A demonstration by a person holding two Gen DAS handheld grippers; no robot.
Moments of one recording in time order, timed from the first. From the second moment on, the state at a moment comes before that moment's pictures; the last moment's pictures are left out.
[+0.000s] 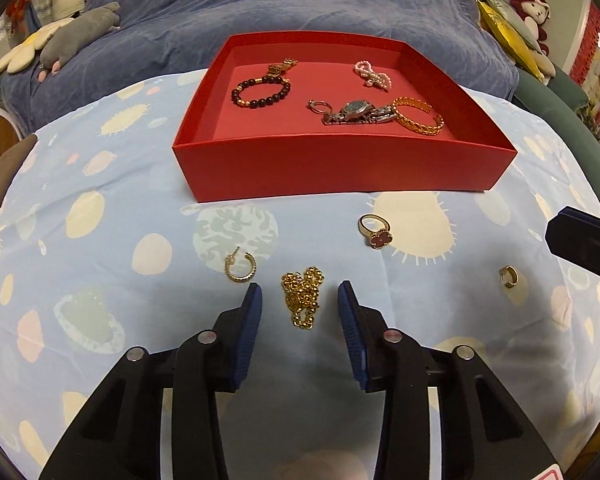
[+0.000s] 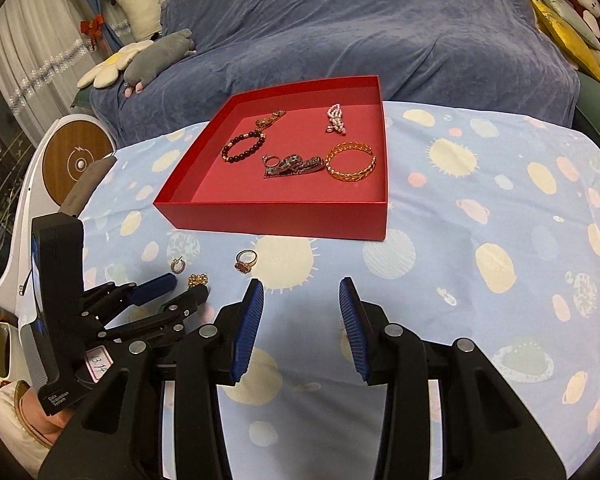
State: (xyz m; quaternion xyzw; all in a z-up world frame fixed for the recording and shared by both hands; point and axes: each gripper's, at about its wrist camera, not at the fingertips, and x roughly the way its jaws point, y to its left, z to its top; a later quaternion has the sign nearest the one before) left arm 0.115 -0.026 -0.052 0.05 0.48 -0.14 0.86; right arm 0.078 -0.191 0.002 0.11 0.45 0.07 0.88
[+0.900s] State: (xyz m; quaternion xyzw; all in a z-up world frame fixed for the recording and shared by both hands) left arm 0.121 0.045 0.010 -0.05 0.45 -0.13 0.88; right arm 0.130 -0.117 -0.038 0.07 0.48 0.11 0.87
